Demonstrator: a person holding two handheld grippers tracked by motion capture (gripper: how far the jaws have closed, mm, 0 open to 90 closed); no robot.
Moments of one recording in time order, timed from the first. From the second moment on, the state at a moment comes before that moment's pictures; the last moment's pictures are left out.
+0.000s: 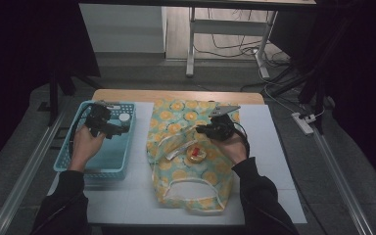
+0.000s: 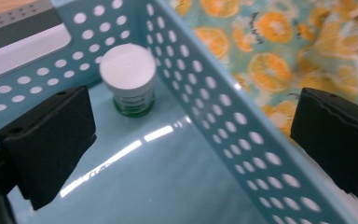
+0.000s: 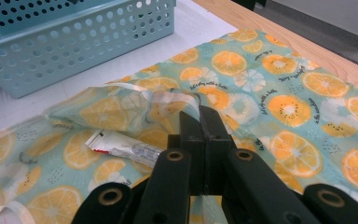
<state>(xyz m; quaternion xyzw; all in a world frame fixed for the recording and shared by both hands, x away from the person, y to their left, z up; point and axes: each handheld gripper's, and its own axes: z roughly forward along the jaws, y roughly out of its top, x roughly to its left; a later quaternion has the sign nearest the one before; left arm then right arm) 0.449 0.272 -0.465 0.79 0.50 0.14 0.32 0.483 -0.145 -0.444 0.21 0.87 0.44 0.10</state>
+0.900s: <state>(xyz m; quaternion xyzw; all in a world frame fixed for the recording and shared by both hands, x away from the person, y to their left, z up) 0.499 0.278 -0.491 0.78 0.55 0.13 0.28 0.484 -0.146 -0.443 0.21 0.86 0.45 0.10</state>
